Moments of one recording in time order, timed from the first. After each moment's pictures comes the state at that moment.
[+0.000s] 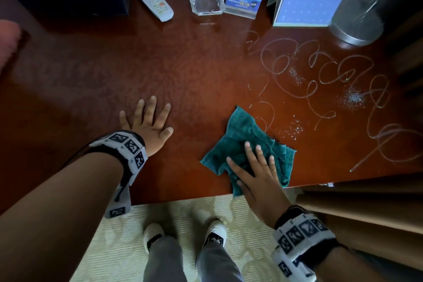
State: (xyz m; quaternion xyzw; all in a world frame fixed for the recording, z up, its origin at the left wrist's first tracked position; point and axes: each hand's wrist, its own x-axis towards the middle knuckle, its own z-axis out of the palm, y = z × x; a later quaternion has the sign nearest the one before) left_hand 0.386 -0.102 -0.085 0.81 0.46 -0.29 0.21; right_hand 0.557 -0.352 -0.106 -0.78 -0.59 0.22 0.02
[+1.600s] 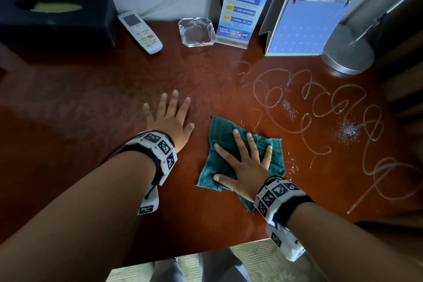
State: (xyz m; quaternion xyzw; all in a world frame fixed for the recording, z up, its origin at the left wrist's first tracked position) left_hand 0.499 -0.049 -0.072 0.87 0.42 -0.22 0.15; right_hand 0.622 -0.234 -0.095 -0.79 -0.54 0.28 -0.10
